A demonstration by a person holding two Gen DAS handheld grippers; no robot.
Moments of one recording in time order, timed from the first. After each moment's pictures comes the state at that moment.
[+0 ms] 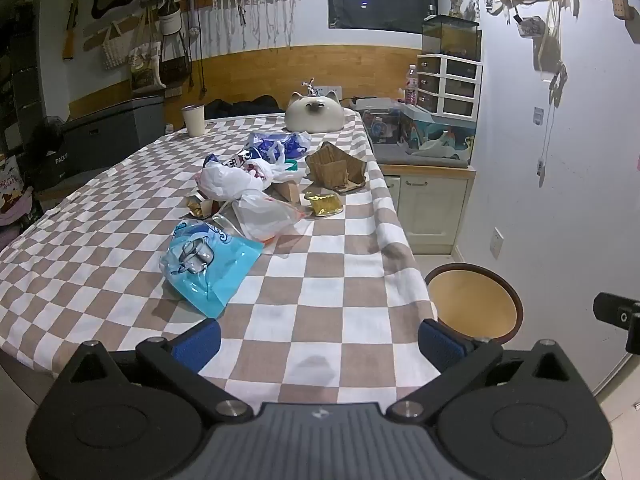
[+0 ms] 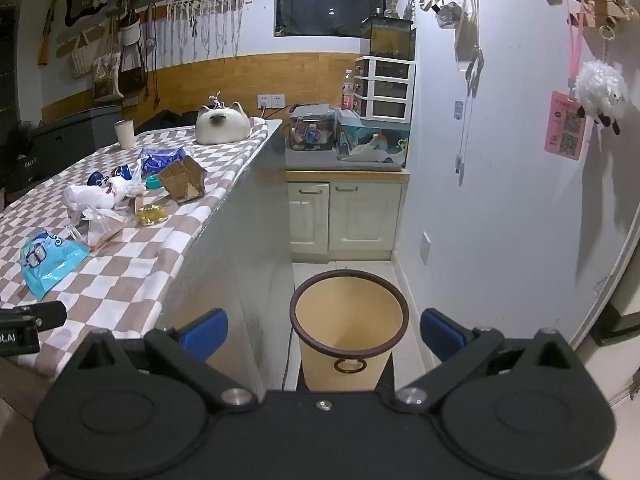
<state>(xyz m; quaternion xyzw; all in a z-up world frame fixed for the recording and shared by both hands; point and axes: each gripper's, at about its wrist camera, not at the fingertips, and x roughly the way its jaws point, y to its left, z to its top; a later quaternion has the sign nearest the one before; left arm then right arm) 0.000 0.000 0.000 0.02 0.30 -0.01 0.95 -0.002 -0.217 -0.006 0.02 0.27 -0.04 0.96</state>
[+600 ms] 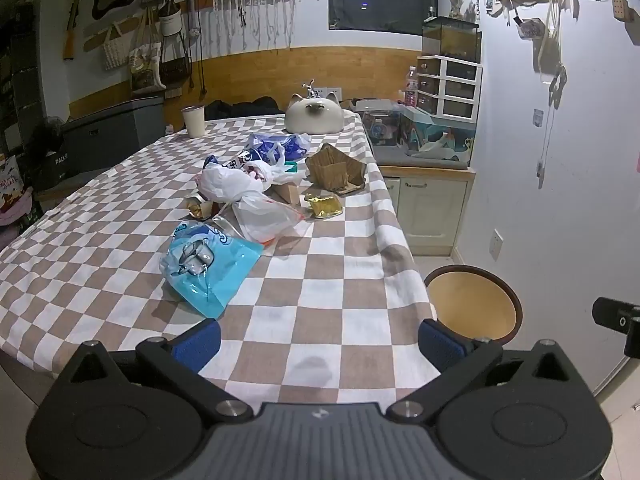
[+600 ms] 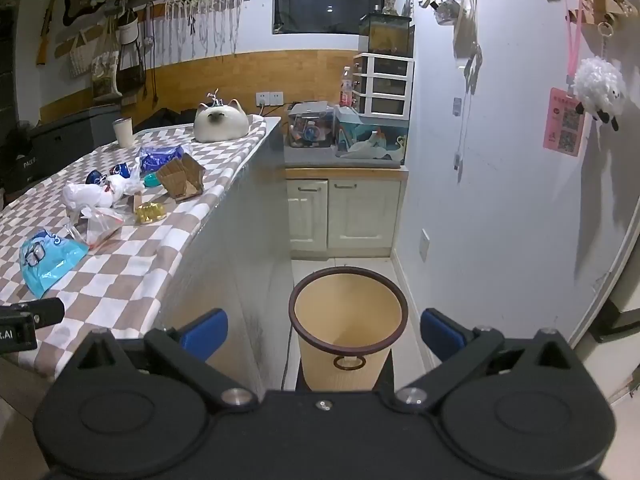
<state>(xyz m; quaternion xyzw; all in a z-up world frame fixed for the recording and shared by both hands) 0.000 0.000 0.000 0.02 0.30 -0.01 0.95 -0.003 -0.216 -0.005 0.02 0.27 -0.04 0.96</state>
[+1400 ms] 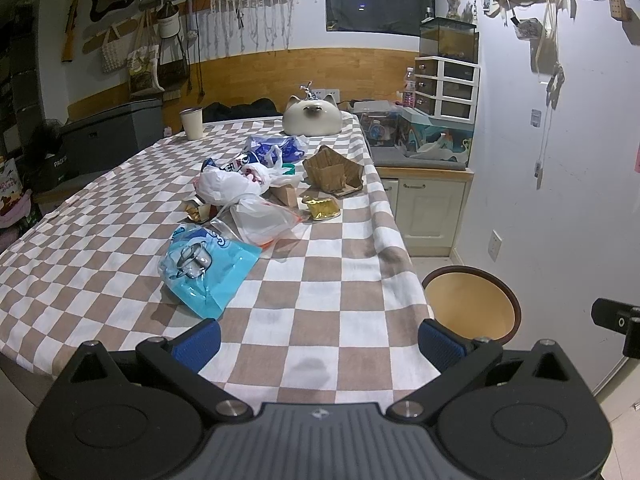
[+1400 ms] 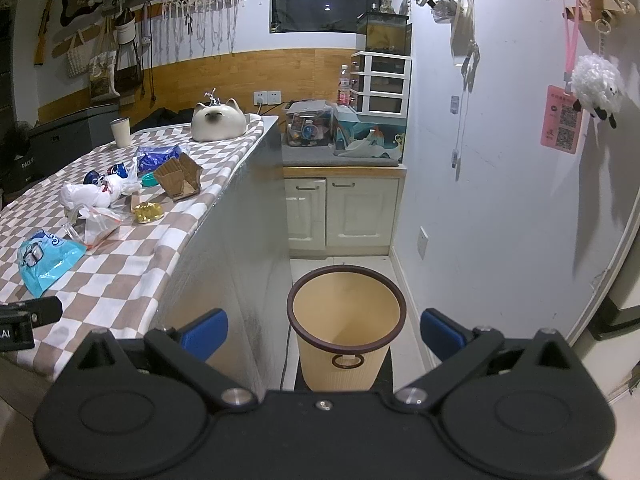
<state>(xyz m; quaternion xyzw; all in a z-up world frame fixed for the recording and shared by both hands) 0.000 0.000 0.000 0.02 0.30 -0.01 0.95 -0.002 -0.219 -0.009 0.02 0.28 -0.04 0.96</state>
